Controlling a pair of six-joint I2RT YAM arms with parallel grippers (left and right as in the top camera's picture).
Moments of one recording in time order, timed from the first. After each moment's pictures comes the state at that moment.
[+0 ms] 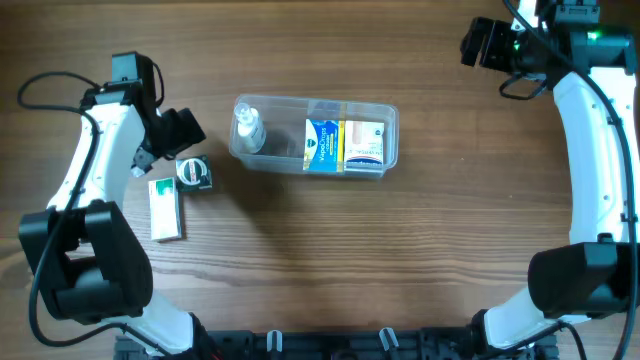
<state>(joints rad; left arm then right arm) 0.13 1.80 1.35 -0.98 -0.01 -0.43 -0.03 1.77 1.85 -1.03 -0.07 0.17</state>
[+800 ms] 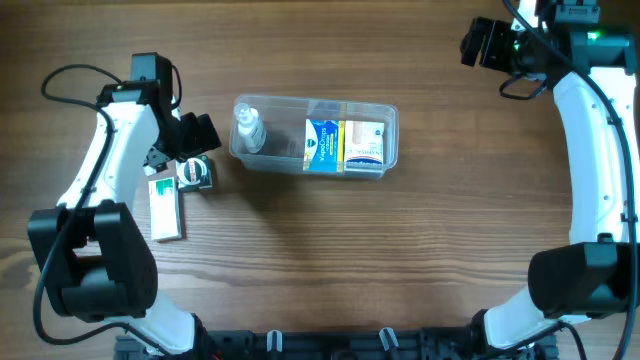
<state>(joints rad) 0.06 1.80 1.35 -0.99 0.00 -0.35 -0.03 1.77 1.85 -1.03 -0.07 0.17</state>
